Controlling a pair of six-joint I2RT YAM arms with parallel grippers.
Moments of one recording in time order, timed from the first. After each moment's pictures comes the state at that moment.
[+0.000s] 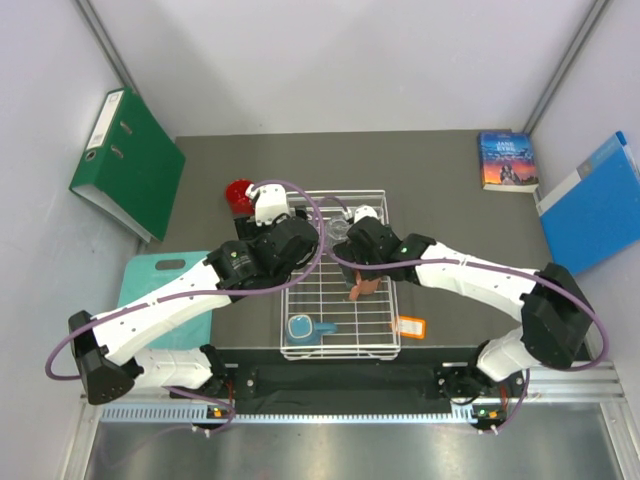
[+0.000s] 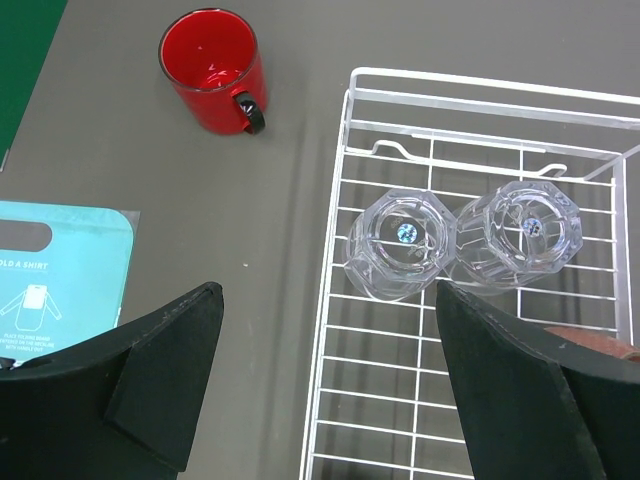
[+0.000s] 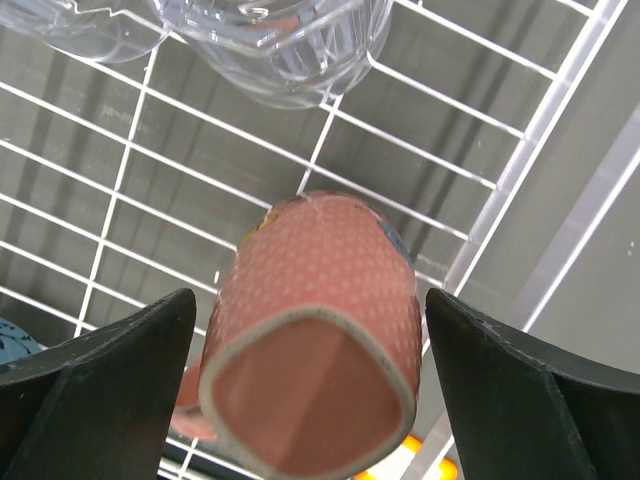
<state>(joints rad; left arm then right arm) -0.98 1.19 1.17 -0.76 -0.94 -0.74 0.90 1.47 1.03 -0.50 0.26 0.37</state>
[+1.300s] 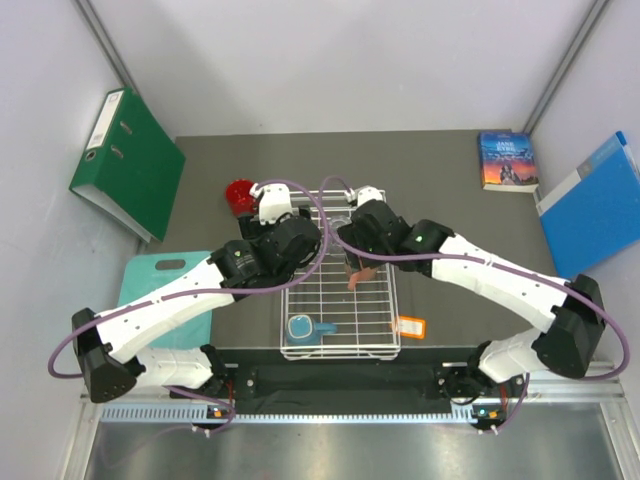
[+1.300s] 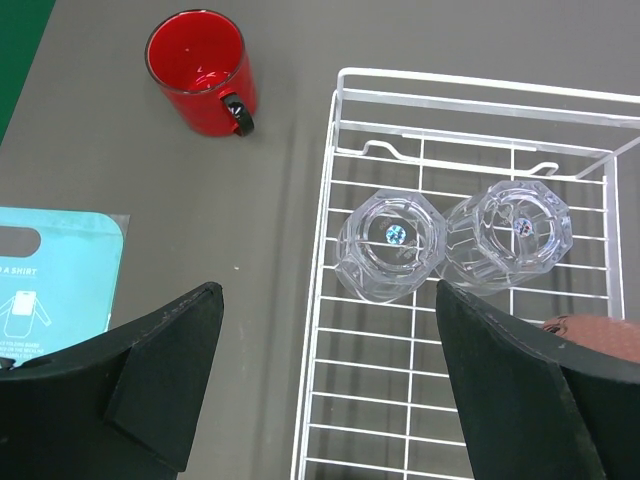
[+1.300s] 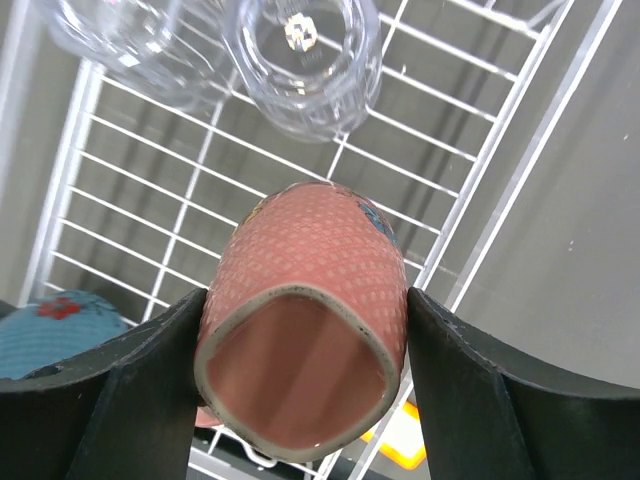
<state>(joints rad) -0.98 1.21 1.17 -0.73 -0.93 -0.72 0.92 1.40 1.21 -0.69 0.29 0.38</state>
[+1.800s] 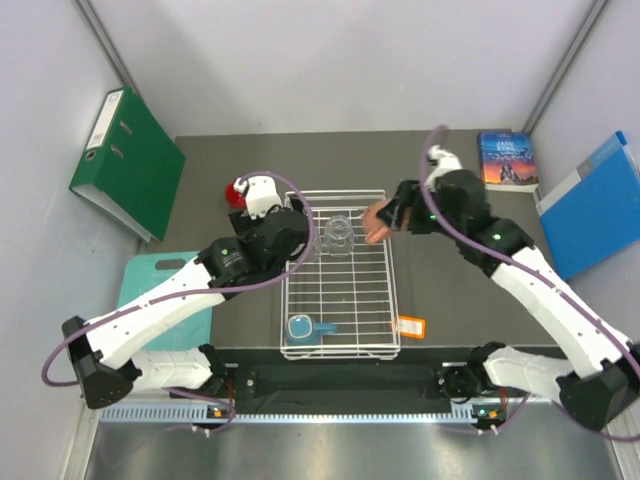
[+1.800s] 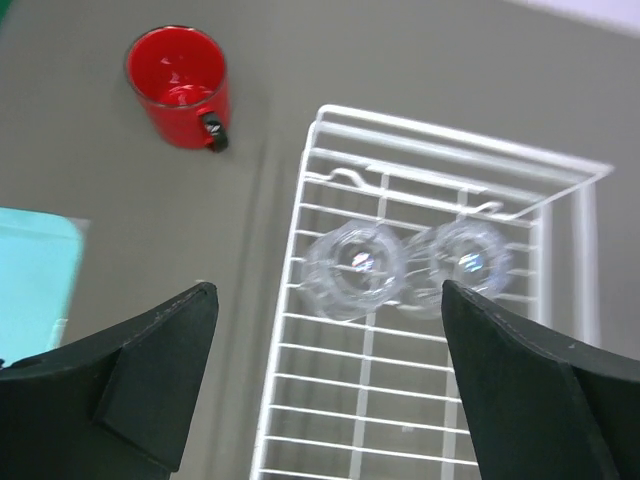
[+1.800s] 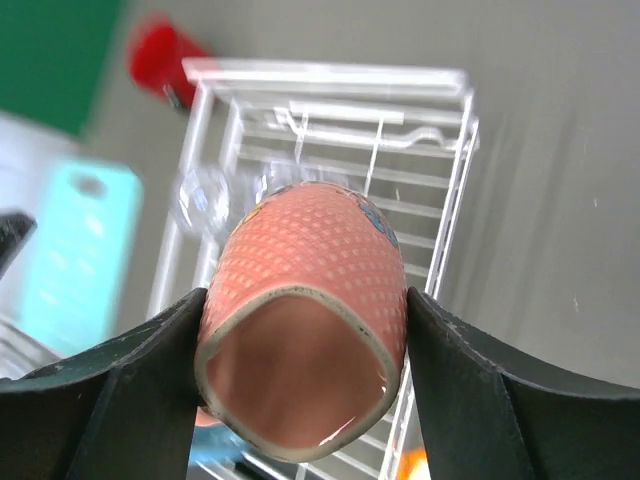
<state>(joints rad) -0.95 1.18 1.19 -0.70 -0.91 -0.76 0.59 1.12 1.14 -0.53 0.01 0.48</state>
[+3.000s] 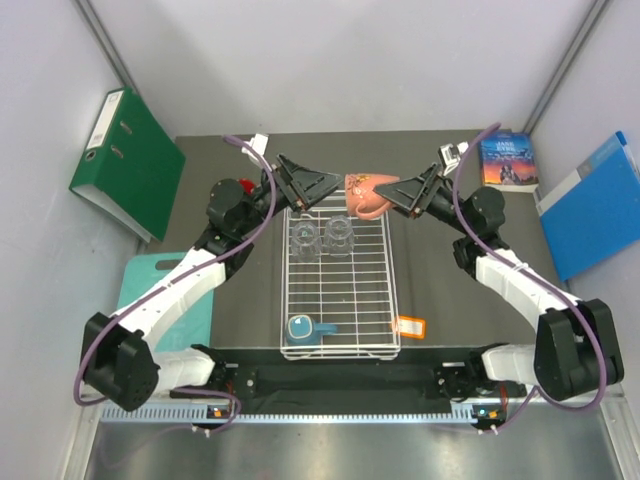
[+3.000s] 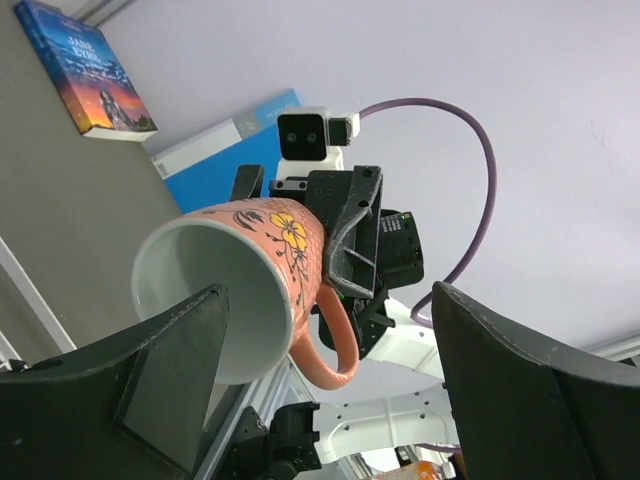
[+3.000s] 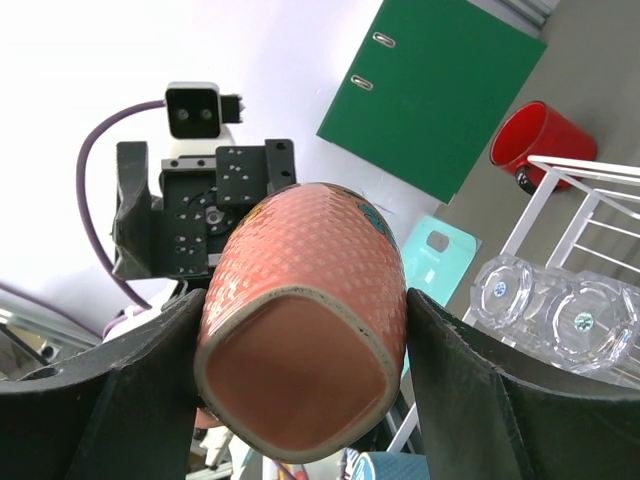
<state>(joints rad) -0.50 1.23 0.93 0.54 0.49 -1.19 0.27 1.26 0.72 0.82 -0.74 1.27</state>
